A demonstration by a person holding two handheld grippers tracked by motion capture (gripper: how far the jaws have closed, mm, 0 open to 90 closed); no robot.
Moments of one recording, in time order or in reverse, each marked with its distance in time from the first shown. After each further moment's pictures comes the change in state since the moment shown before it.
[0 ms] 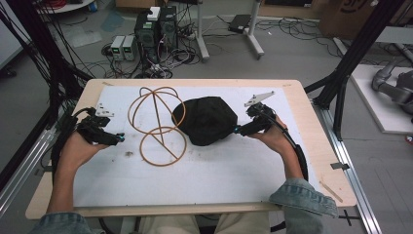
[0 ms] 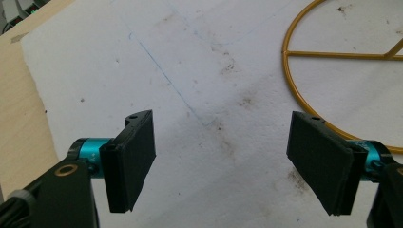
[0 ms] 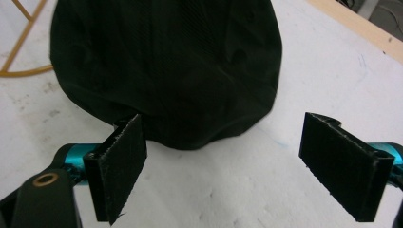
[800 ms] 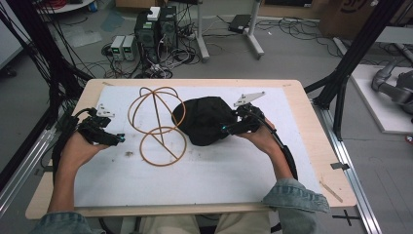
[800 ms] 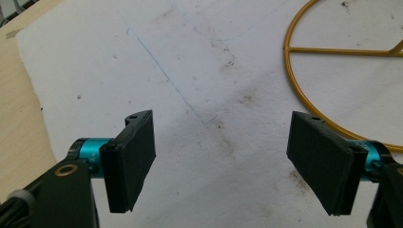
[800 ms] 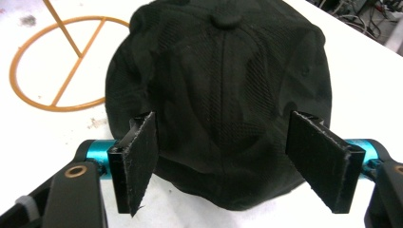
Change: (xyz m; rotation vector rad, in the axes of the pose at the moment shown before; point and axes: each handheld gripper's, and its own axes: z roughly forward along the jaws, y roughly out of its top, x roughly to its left) left arm 0.000 0.000 0.003 0.011 0.000 -0.002; right arm 0.021 0.016 0.015 -0.100 0.088 -0.020
